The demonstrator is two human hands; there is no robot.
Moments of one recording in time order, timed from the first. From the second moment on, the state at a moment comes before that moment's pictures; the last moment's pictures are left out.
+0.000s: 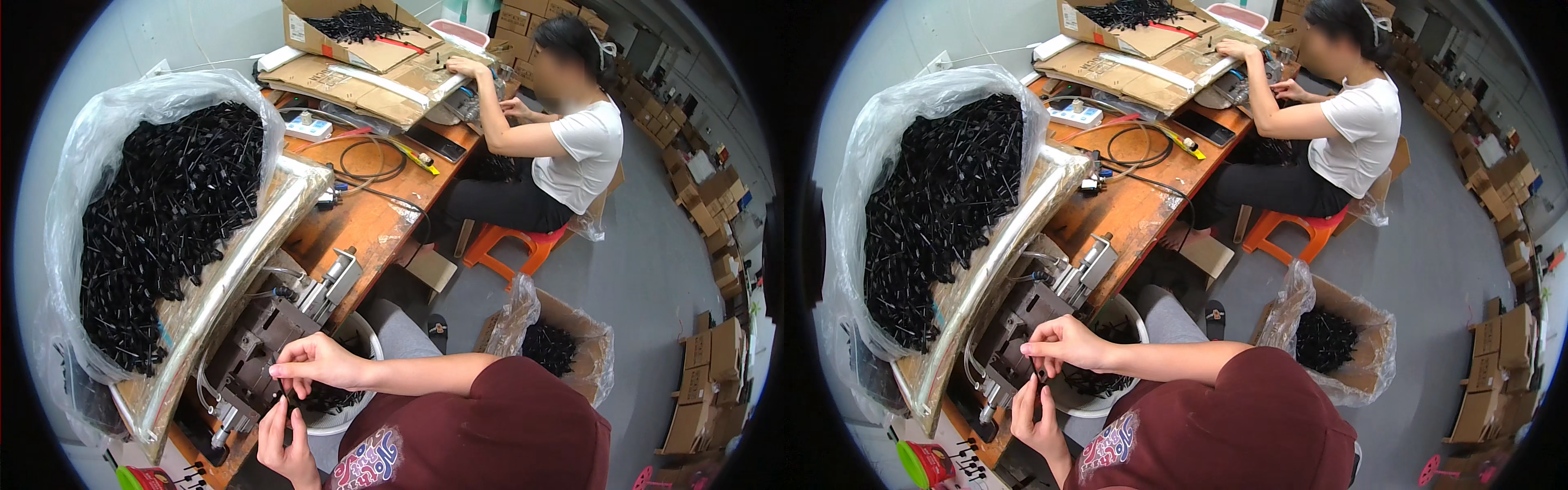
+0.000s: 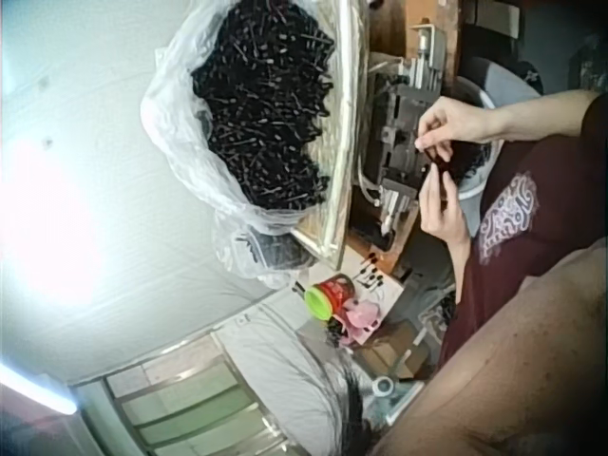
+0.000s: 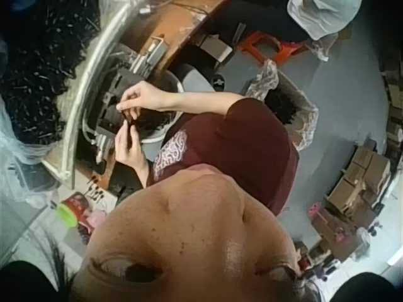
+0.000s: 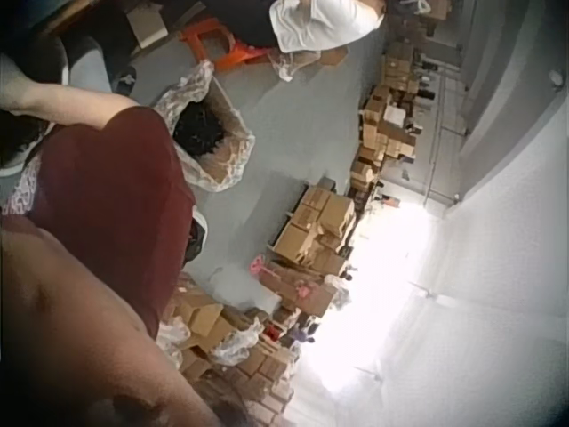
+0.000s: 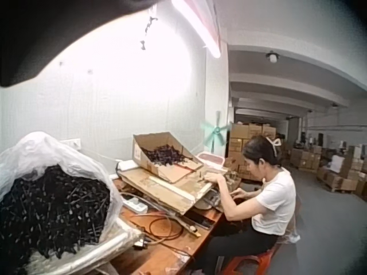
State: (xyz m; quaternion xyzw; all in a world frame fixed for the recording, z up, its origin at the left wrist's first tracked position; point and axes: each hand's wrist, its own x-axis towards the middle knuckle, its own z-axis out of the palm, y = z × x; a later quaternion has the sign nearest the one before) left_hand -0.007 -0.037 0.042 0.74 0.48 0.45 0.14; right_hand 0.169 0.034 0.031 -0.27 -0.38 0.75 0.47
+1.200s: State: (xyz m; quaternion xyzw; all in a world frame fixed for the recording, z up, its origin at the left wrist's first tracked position) left_hand -0.010 -0.040 0.059 0.77 0.37 0.47 0.19; right_hand 0.181 0.040 0.047 -0.23 -0.43 0.75 0.45
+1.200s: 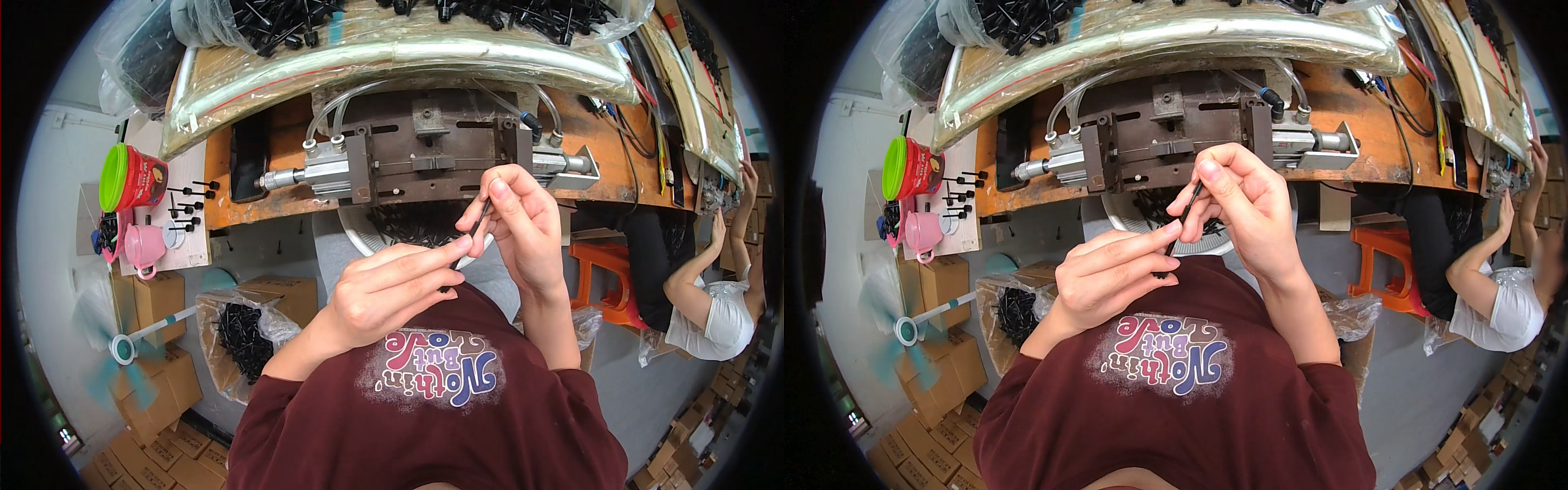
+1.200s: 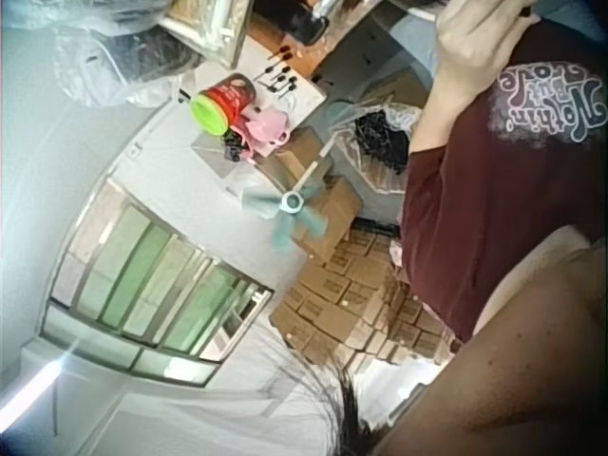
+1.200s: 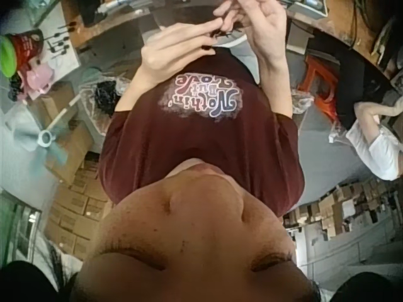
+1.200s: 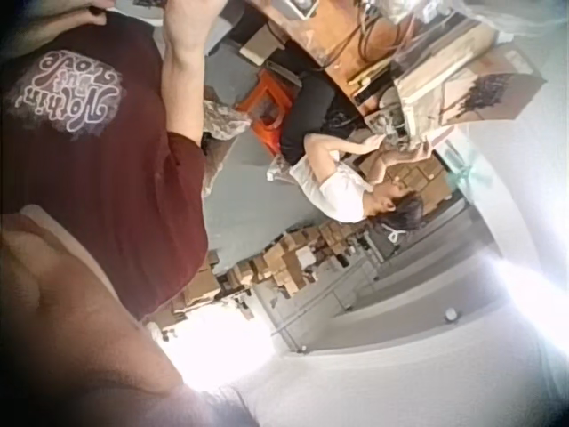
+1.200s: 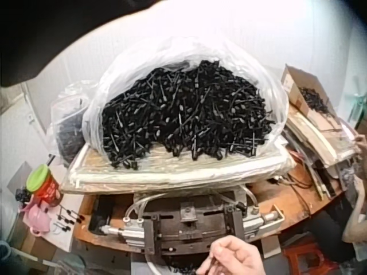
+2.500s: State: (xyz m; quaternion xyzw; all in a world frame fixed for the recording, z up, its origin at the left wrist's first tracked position) left_hand -0.014 -0.041 0.051 0.77 0.38 0.48 0.17; right_hand 0.170 0.024 0.057 -0.32 -0.55 0.59 0.49
